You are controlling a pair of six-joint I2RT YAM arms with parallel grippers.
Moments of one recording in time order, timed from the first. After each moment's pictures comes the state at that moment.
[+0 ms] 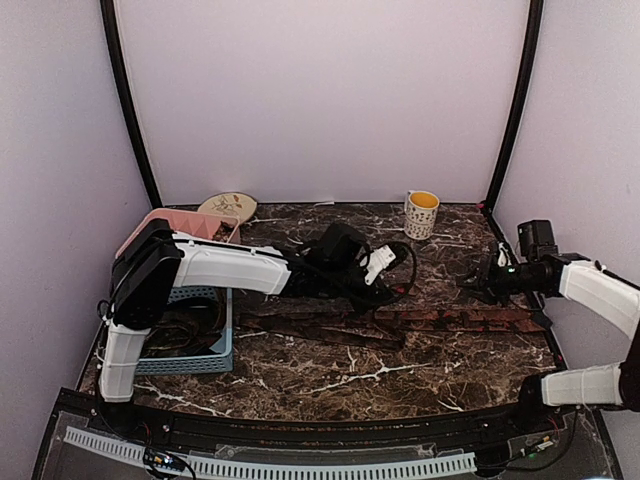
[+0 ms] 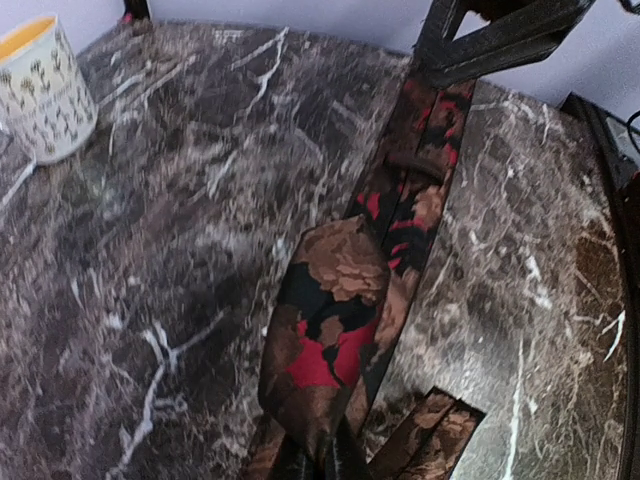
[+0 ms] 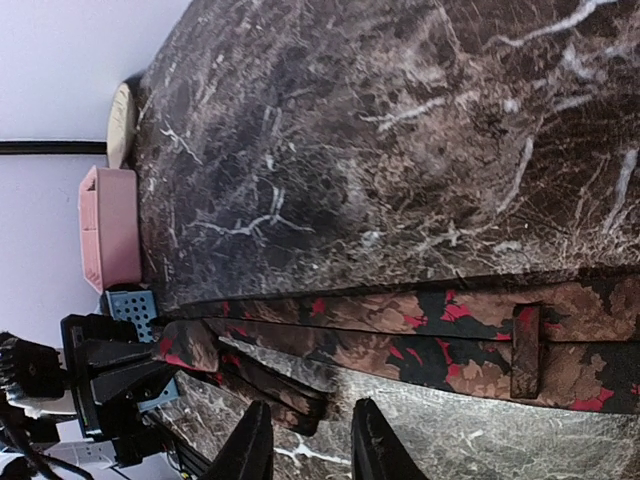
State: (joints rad) left arm -1.01 2.16 1.60 -0.03 0.22 0.08; right arm 0.04 1.09 0.67 -0.48 -0.60 0.62
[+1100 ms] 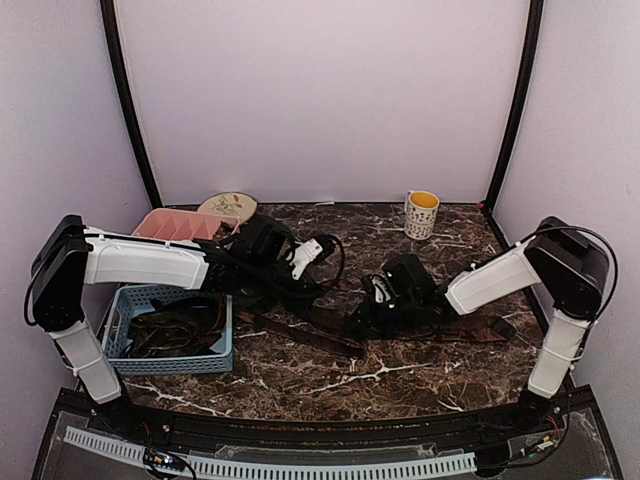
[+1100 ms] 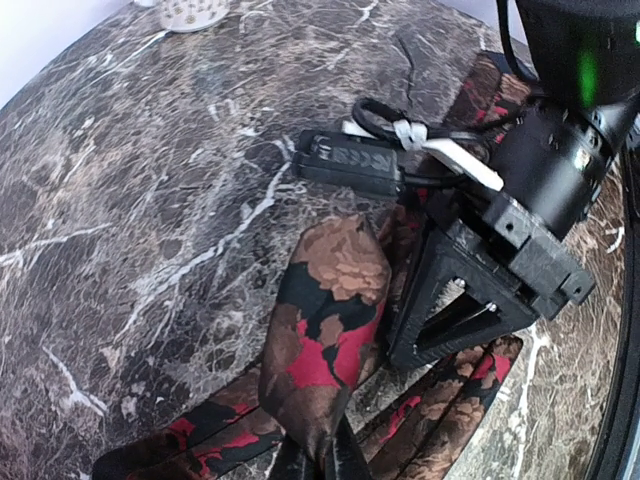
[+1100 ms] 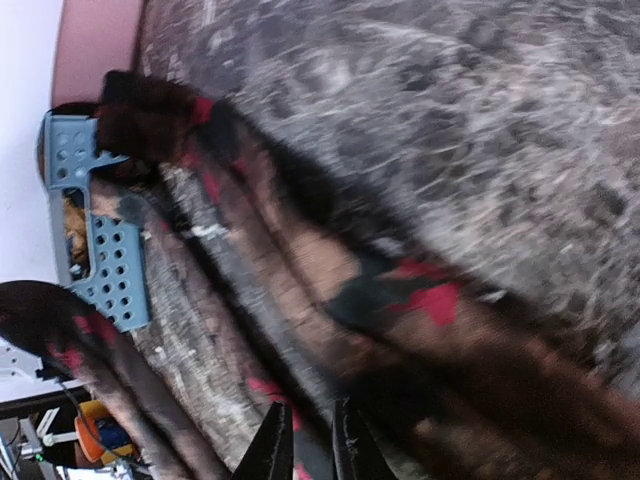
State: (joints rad) left arm -0.86 1.72 1.12 -0.12 0.20 0.06; right arm 0.78 1.81 0.79 0.23 -0.45 0.91
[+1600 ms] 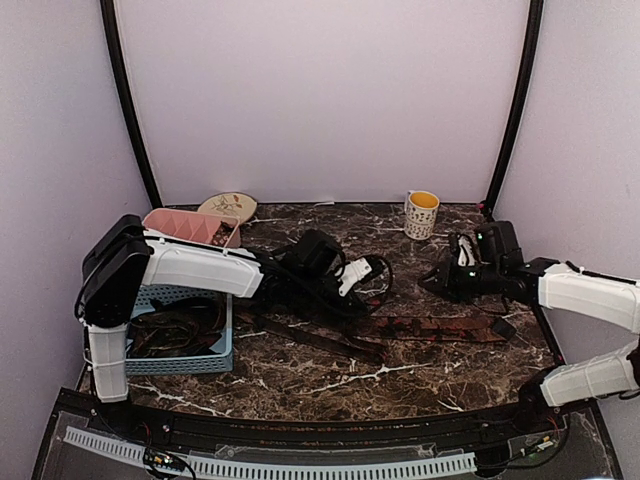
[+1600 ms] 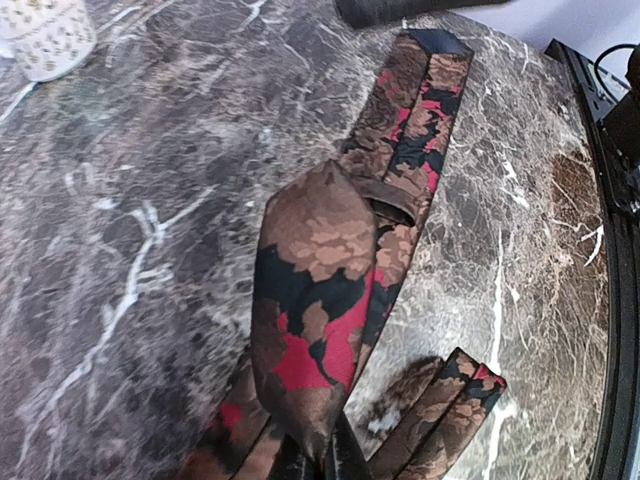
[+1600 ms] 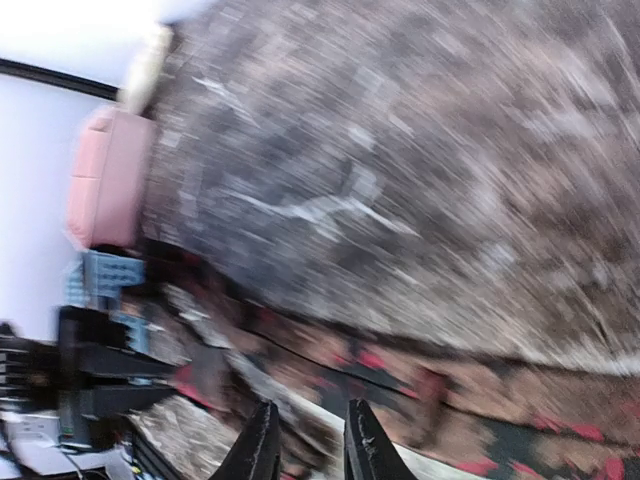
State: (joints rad) left arm -0.98 1.99 1.36 -0.11 0.25 0.10; right arm 0.45 1.17 0.66 -0.15 -0.35 0.73
